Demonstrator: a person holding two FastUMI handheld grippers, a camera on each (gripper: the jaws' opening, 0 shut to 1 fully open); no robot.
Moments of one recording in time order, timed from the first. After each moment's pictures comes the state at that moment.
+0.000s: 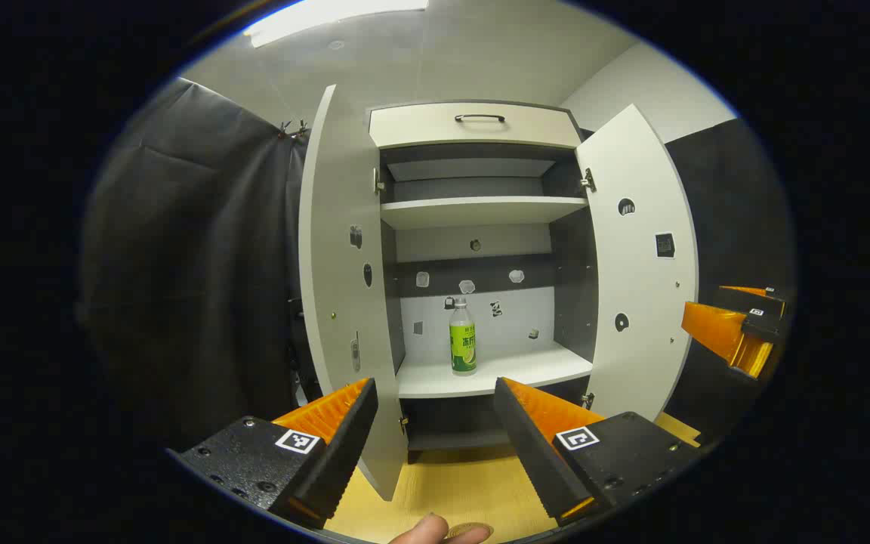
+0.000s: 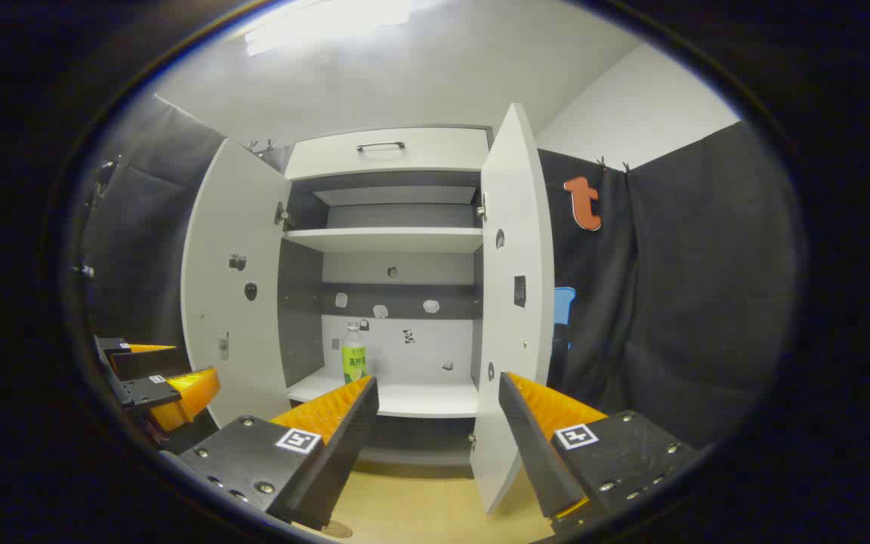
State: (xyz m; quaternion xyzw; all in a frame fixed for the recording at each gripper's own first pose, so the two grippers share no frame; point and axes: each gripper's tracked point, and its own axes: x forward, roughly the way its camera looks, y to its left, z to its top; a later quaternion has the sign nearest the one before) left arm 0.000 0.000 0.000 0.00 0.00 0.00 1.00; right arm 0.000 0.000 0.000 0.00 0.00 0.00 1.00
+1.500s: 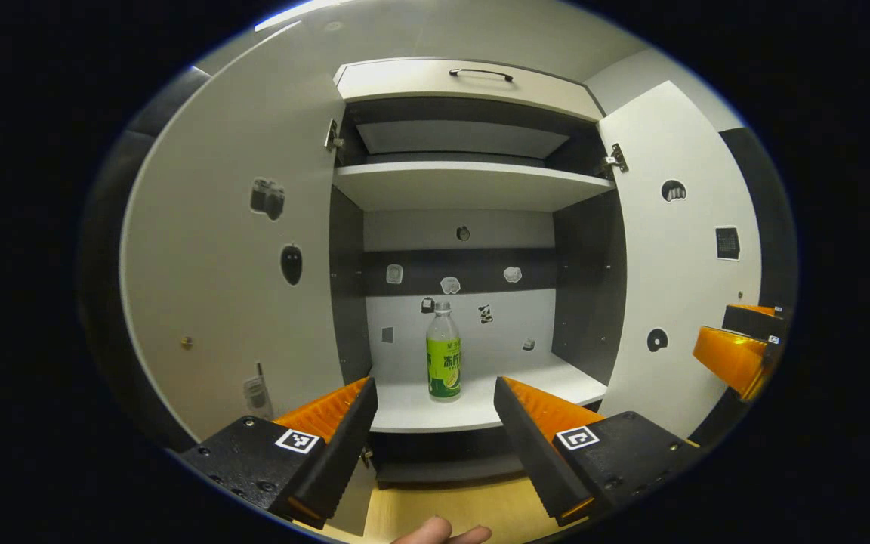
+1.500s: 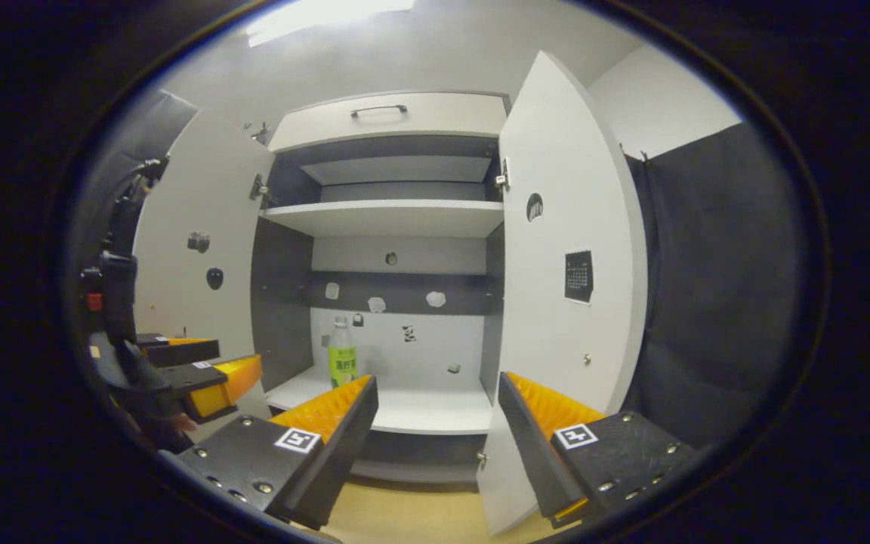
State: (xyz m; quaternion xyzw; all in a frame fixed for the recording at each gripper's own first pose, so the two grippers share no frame) left arm 0.163 -0.026 -0.010 -0.02 0.01 -0.04 1.00; right arm 0.107 0.009 -0.021 0.00 0.01 0.01 1.00
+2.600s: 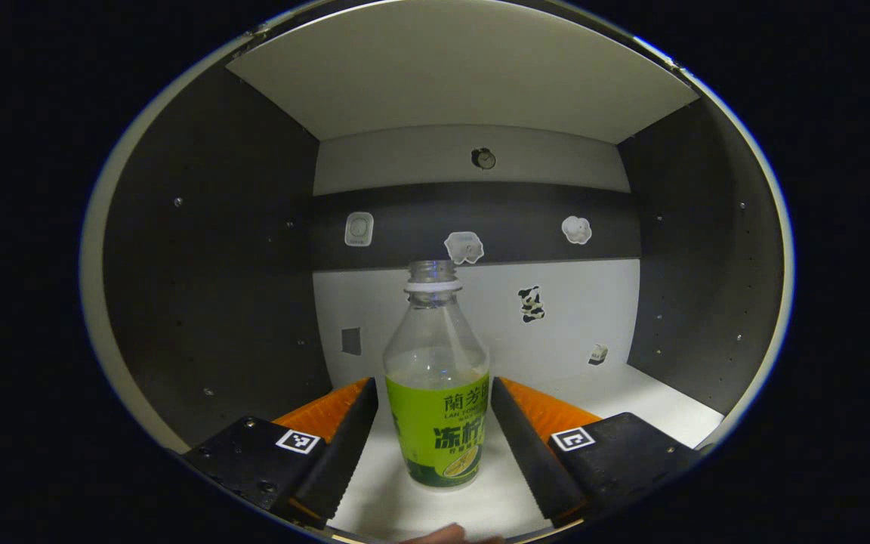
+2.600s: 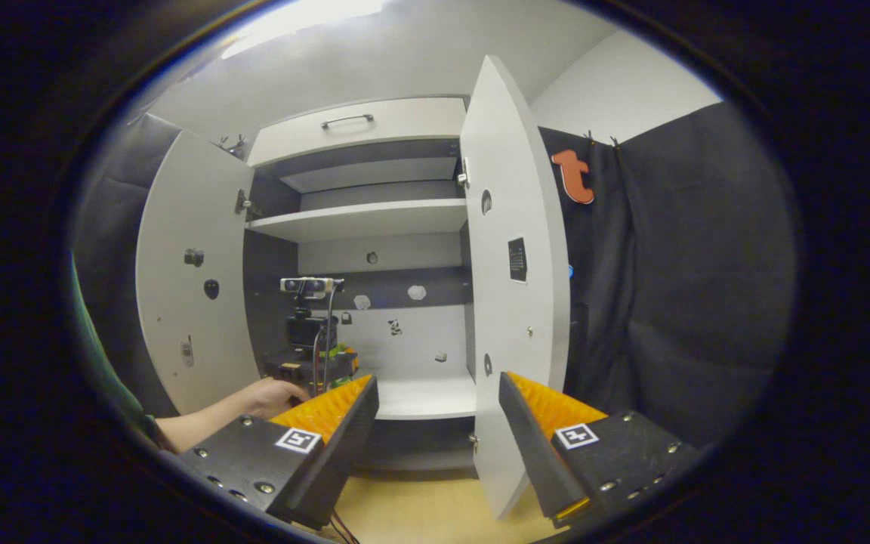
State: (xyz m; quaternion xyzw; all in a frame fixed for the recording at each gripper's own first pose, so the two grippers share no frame) left arm 0.428 -0.053 -0.083 -0.03 0.02 -0.01 1.00; right arm 0.051 -0.021 -0.026 0.02 0.02 -0.01 1.00
